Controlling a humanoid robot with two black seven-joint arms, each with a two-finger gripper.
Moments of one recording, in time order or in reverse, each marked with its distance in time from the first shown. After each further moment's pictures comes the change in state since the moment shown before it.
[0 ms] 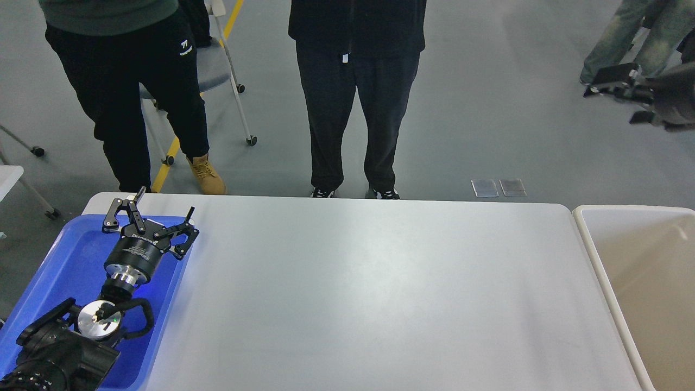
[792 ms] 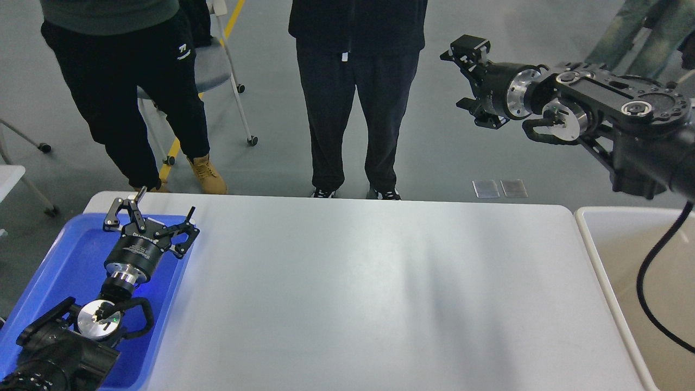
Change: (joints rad) left arm -0.001 0.000 0.000 0.000 0.000 0.000 0.000; right arm -0.386 0.489 0.590 -0.319 0.336 -0.300 0.002
